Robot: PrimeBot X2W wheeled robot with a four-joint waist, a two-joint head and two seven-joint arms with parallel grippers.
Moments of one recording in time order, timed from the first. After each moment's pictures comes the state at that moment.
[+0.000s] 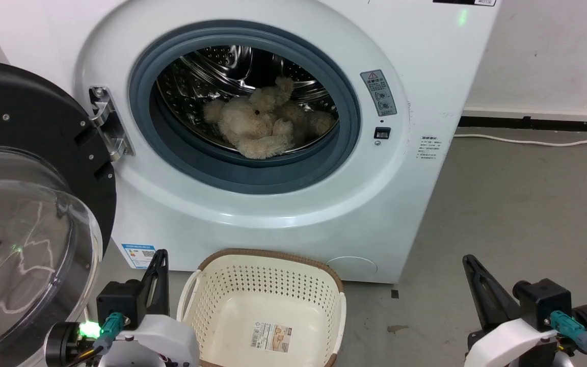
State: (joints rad) left arm -0.01 0.05 0.00 0.00 0.00 0.00 0.00; right arm 0.01 -0.05 0.00 0.00 0.01 0.13 0.00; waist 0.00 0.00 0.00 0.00
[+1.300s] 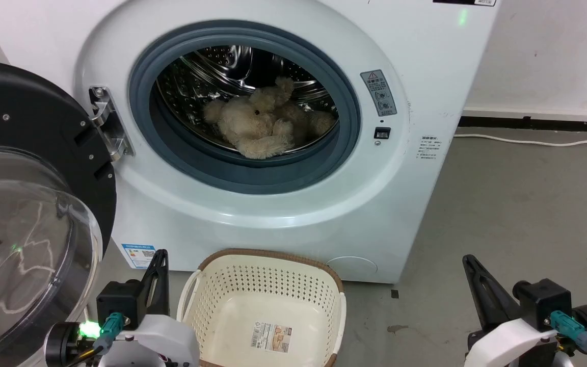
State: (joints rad) left arm -0.01 0.05 0.00 0.00 0.00 0.00 0.00; right arm 0.01 -0.05 0.00 0.00 0.01 0.13 0.00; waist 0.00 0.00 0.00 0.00
